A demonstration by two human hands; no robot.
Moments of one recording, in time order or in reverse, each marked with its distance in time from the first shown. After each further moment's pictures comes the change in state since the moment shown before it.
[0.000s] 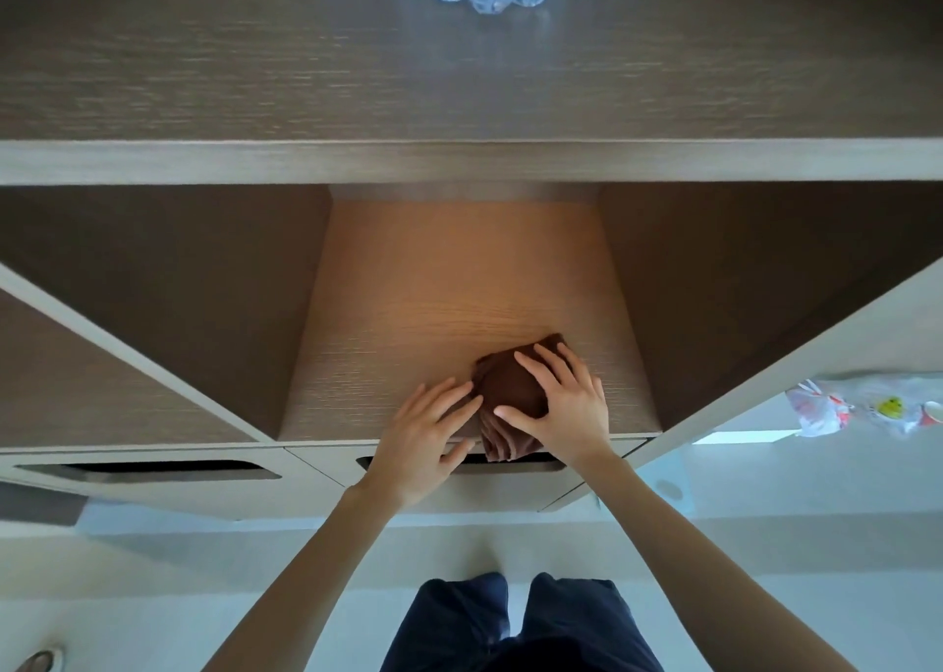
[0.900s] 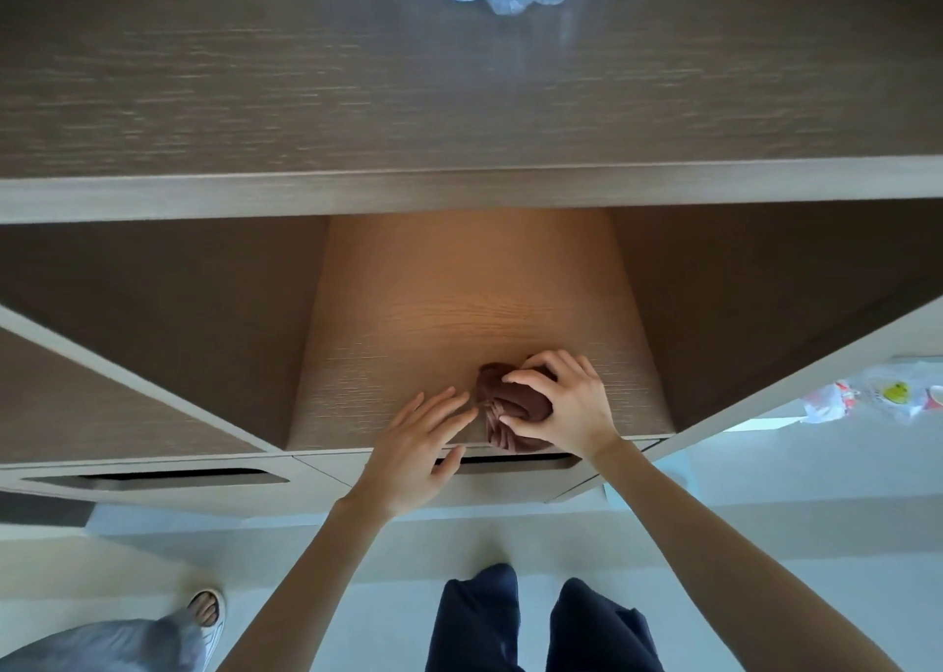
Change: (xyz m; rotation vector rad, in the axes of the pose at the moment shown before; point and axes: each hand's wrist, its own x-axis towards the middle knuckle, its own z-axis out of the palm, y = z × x) left_hand -0.011 -0.013 -0.014 -0.080 -0.109 -0.022; right_hand 0.018 0.005 0.001 0.083 0.108 -0.335
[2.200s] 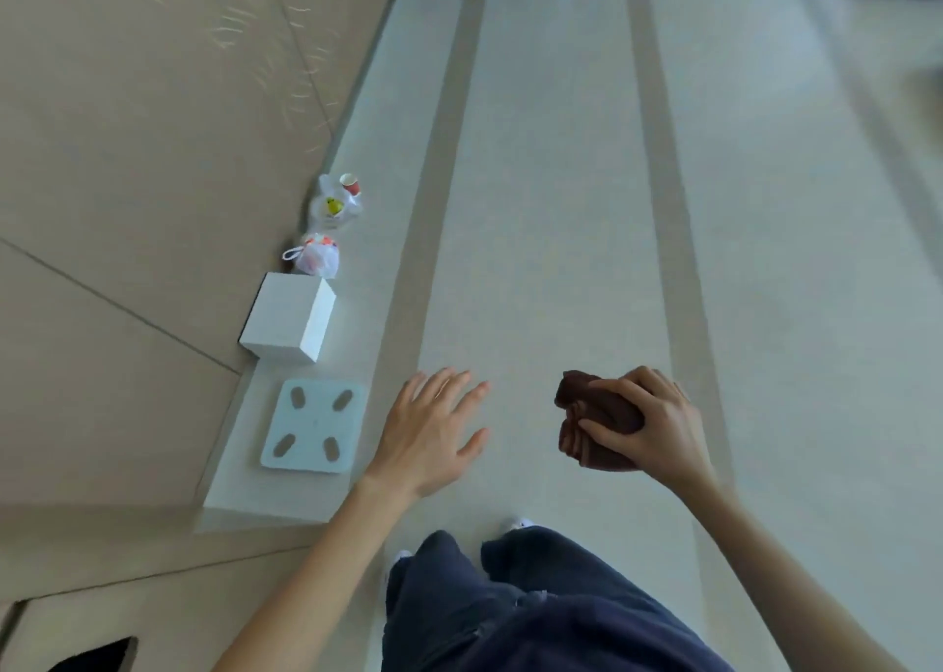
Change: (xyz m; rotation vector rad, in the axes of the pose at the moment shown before) left_hand -0.006 0.542 0.196 0.123 -0.579 1.236; right_hand -0.613 -0.117 -0.297 -0.395 0.593 1.555
